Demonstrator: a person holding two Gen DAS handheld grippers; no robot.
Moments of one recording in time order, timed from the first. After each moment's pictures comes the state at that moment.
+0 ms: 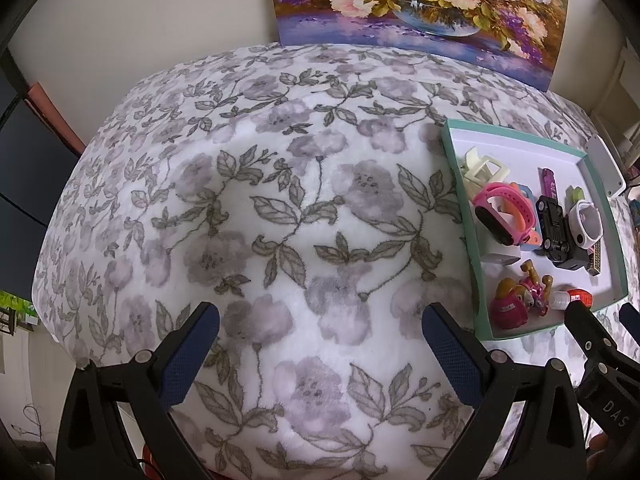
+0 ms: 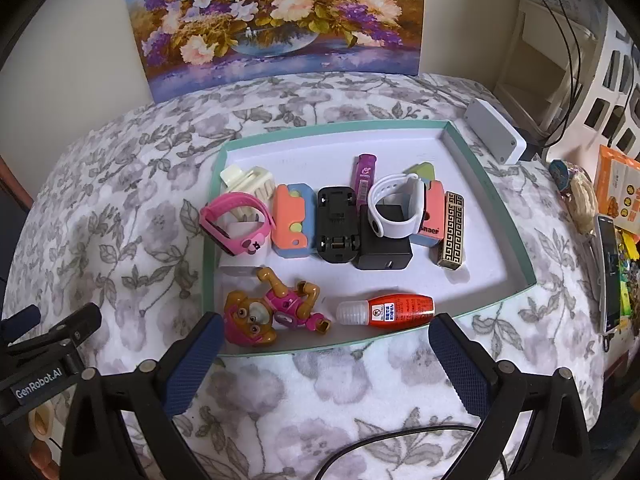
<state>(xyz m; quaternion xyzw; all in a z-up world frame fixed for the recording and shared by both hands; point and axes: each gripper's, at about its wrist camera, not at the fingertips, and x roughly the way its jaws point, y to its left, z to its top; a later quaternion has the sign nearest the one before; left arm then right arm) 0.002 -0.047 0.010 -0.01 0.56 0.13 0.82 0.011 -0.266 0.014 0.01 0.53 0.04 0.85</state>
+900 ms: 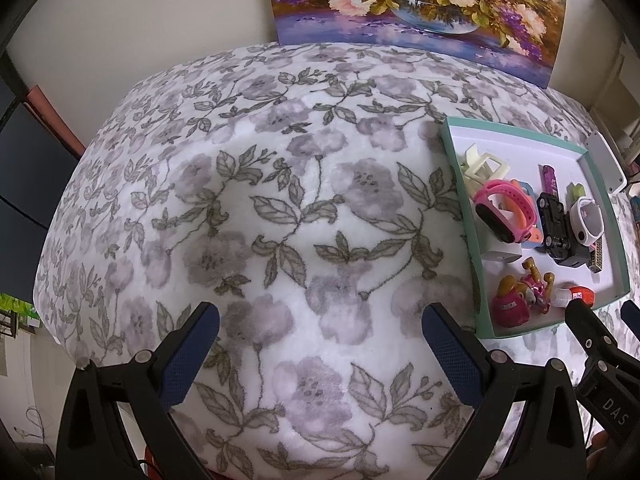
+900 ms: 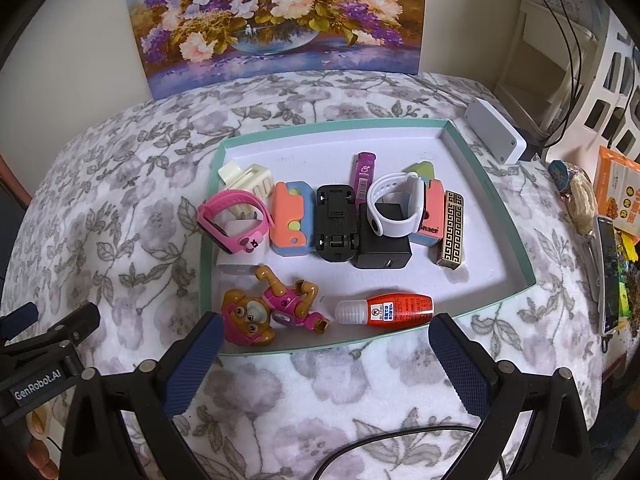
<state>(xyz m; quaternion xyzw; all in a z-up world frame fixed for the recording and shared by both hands) 0.002 -0.045 0.010 -0.01 0.56 0.12 0.82 0.012 -0.266 0.013 0.00 0.53 0.04 0.85</state>
